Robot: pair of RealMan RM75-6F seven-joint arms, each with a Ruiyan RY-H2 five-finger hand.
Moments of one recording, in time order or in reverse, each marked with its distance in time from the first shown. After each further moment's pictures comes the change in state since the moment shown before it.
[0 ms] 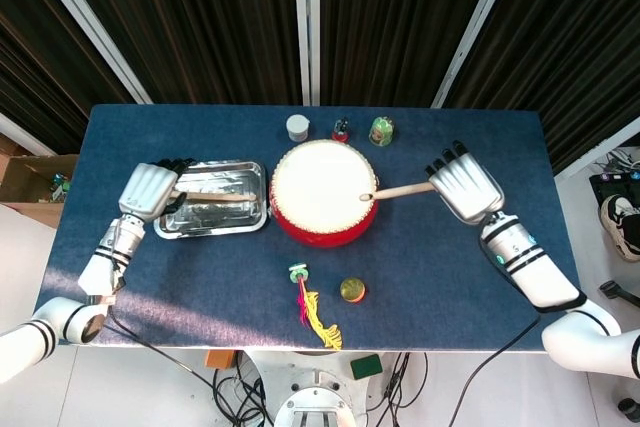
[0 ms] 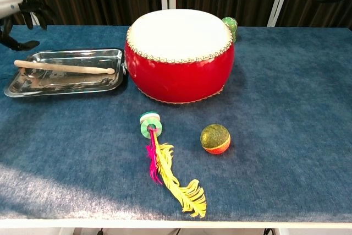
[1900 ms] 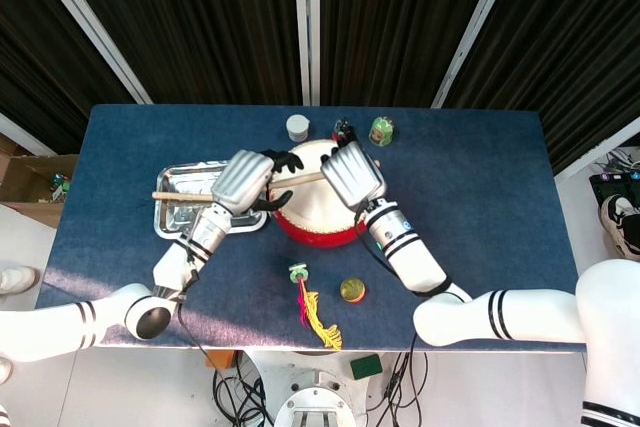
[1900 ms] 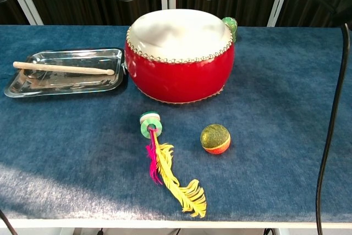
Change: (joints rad) left arm -0.229 0.031 -0.200 -0.487 -0.218 -0.100 0.051; right arm 0.432 -0.382 0.060 0.024 0.568 0.163 -0.467
